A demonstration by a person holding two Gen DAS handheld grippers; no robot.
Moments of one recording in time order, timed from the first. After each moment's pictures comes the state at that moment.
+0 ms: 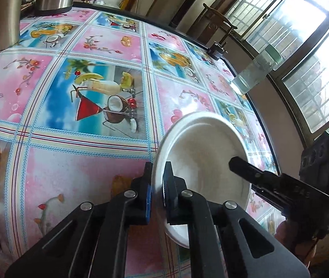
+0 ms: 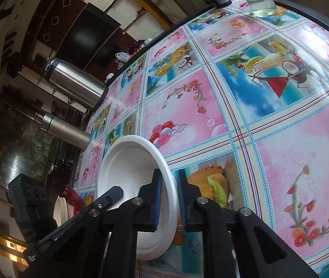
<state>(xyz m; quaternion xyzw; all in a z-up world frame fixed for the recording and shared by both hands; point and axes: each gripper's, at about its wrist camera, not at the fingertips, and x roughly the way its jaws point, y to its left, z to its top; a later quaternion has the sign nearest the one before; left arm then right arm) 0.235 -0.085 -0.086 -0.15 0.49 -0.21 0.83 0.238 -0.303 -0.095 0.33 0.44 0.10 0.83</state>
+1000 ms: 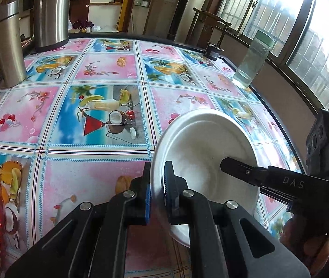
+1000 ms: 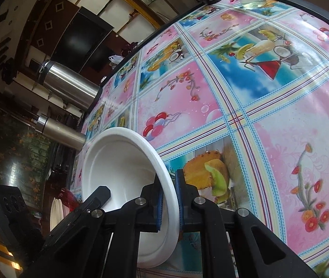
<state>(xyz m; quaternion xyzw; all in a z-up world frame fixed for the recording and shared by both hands) 0.210 -0.104 -0.069 -0.05 0.44 -0.18 0.88 0.224 -0.296 -0.105 0.35 0.43 0.08 0.83</state>
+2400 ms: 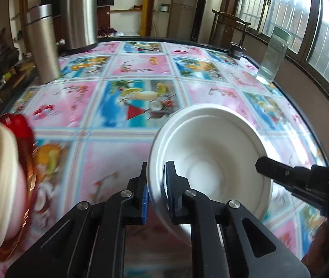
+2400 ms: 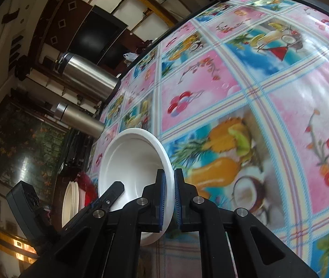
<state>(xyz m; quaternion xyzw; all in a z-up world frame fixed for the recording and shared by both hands) 0.175 -0.077 -0.077 0.00 0.42 -0.10 0.90 0.191 -0.272 -0.100 0.35 0.42 0.13 0.83</state>
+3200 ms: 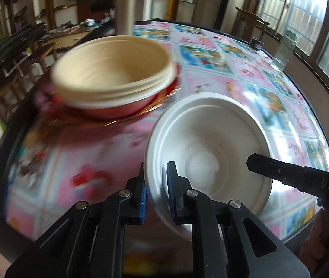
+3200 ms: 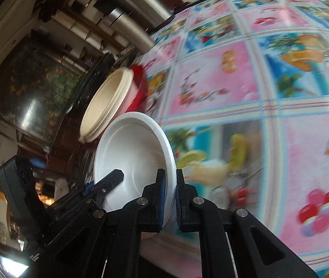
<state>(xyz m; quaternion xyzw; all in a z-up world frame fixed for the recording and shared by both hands) 0.040 0.067 -0.075 -0.03 0.46 -0.05 0.88 0.085 -0.114 -0.095 0.24 0.49 0.24 0.80</state>
